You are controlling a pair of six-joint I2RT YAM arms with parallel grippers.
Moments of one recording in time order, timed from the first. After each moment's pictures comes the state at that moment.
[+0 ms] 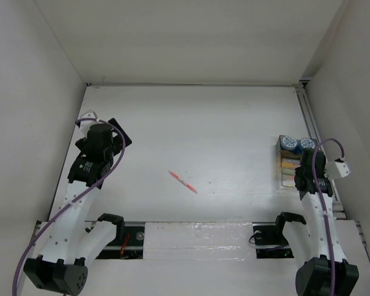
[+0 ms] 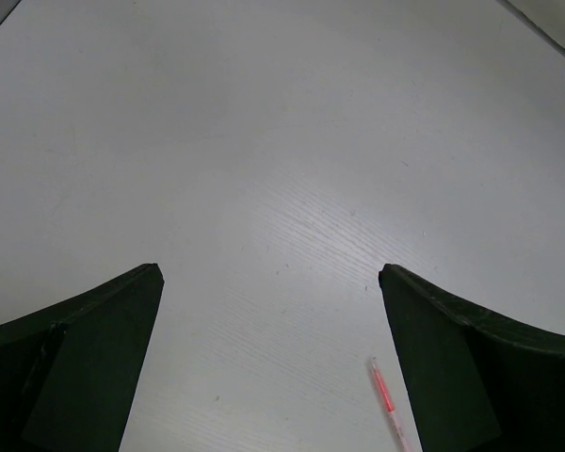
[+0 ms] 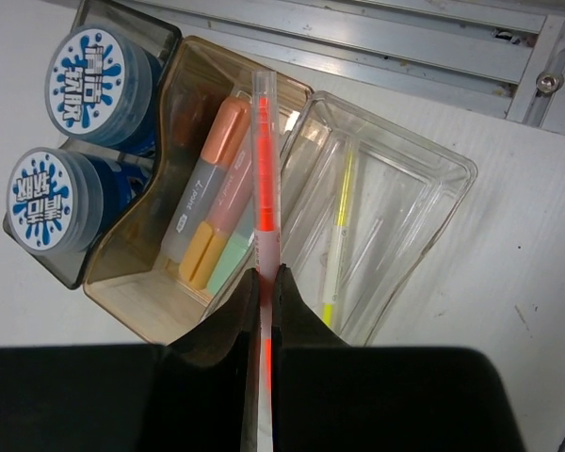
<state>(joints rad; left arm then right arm) -0.20 0.85 0.93 -0.68 -0.42 -0.61 -0.21 0.73 0.54 -0.62 0.57 0.94</state>
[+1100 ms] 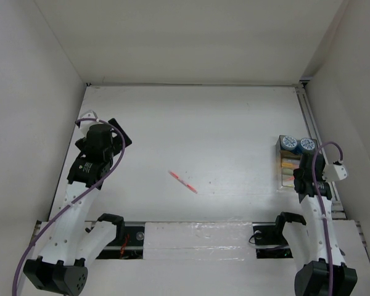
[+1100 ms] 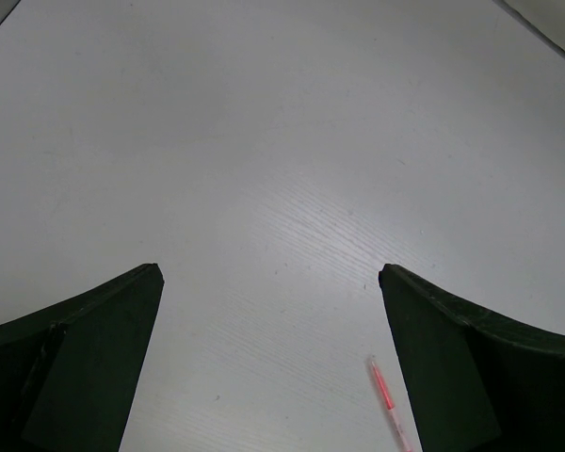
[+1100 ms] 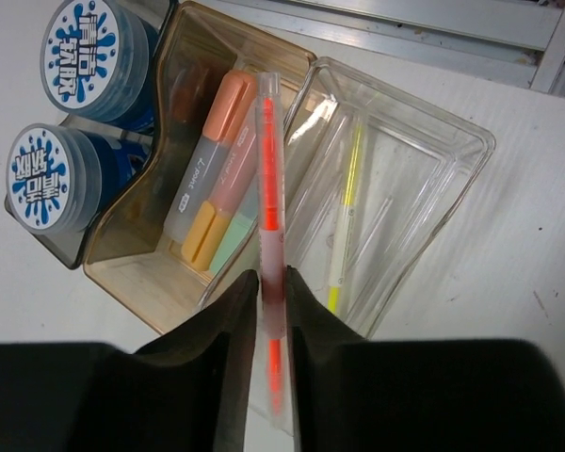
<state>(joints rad) -0.20 0.84 0.93 -0.68 -0.41 -0.60 -0.21 0.69 0.51 -0.62 0.51 0.97</state>
